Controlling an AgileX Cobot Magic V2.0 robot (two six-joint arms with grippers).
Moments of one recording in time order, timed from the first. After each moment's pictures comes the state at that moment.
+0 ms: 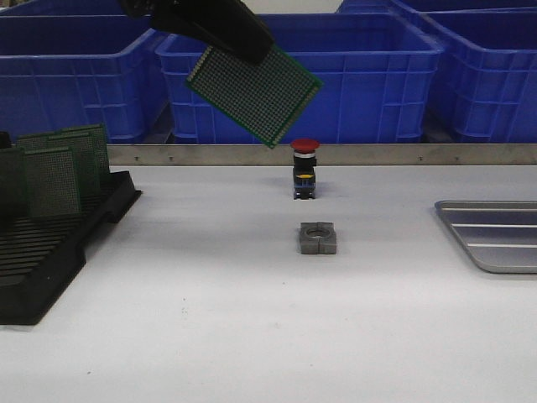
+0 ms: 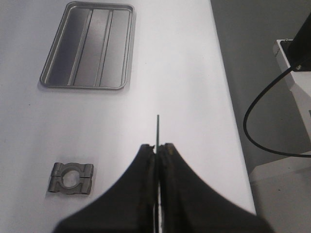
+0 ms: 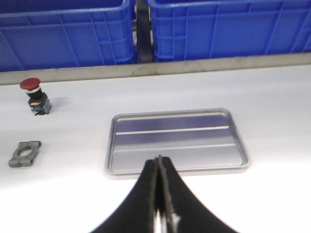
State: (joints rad) left arm -0.35 1.75 -1.45 -0.99 1.21 1.53; right arm -0.09 0.25 -0.40 0.05 0.54 0.05
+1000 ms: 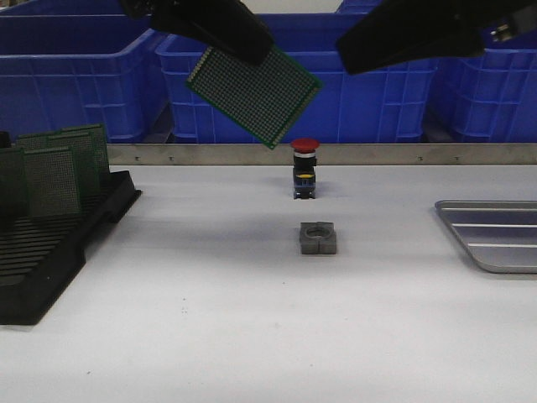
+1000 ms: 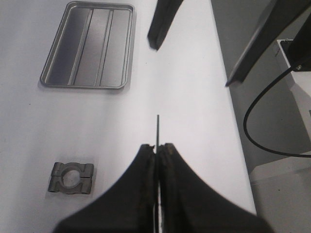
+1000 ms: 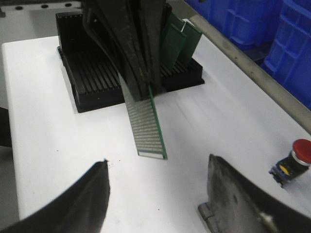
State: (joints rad) left arm -0.35 1.75 -1.45 -0.99 1.21 1.53; right arm 0.22 1.26 -0.77 1.37 0.70 -1.85
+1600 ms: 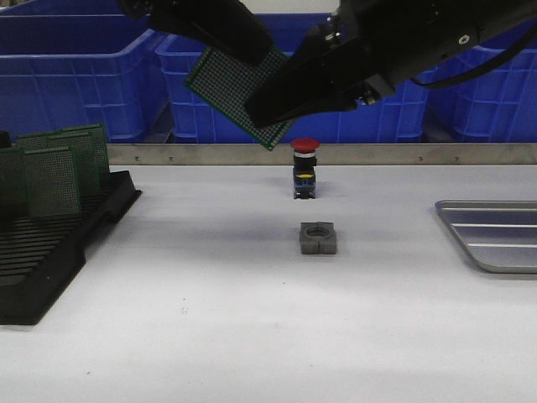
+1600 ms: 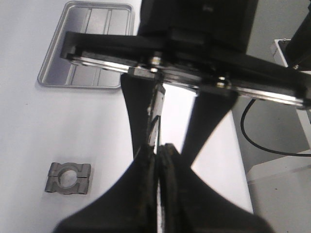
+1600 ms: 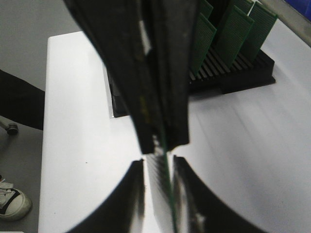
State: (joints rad) left arm -0.35 1.75 -1.45 -0.99 1.22 1.53; right arm 0.34 1.58 -0.95 1.40 0.76 -1.86
